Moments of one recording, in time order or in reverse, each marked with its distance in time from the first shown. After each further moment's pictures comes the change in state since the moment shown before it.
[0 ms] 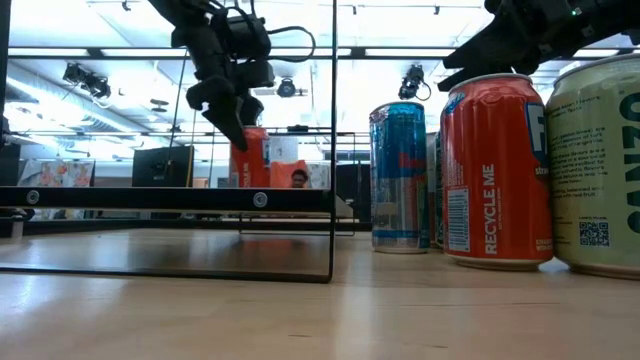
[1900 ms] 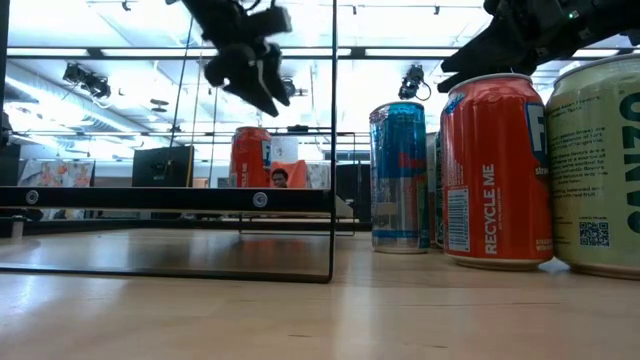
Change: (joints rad) left arm -0.348 -0.063 0.001 0.187 -0.375 -0.079; right arm -0.012 0.000 0.000 -0.002 0.019 -0.022
